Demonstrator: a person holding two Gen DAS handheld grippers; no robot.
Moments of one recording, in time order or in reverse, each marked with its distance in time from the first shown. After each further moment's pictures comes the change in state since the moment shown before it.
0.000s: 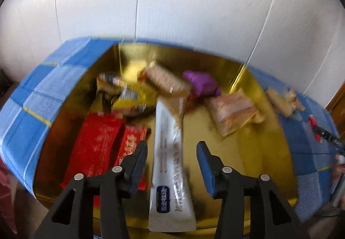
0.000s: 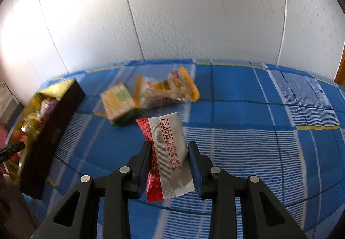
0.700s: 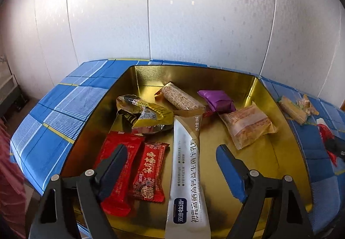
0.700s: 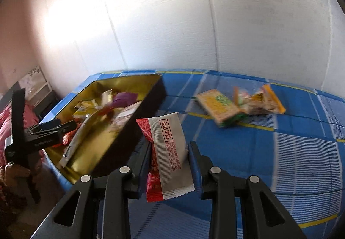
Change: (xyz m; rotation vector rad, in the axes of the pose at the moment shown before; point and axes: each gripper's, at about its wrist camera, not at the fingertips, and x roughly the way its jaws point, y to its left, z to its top) left arm -0.001 -0.002 0.001 0.045 -0.094 0.144; right arm -0.024 0.124 -0.022 -0.162 -0.064 0.210
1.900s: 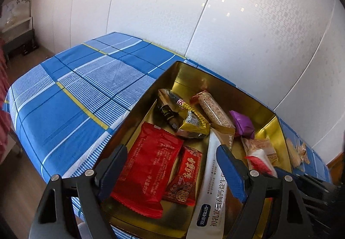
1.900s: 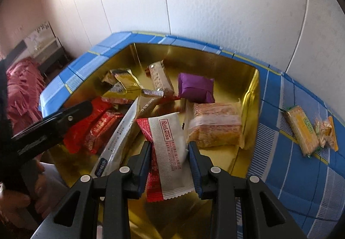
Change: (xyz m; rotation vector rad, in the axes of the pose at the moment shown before) left arm -0.001 0.073 0.001 -0.356 0.036 -0.043; right arm 0.102 0.140 0.037 -0.173 0.267 0.019
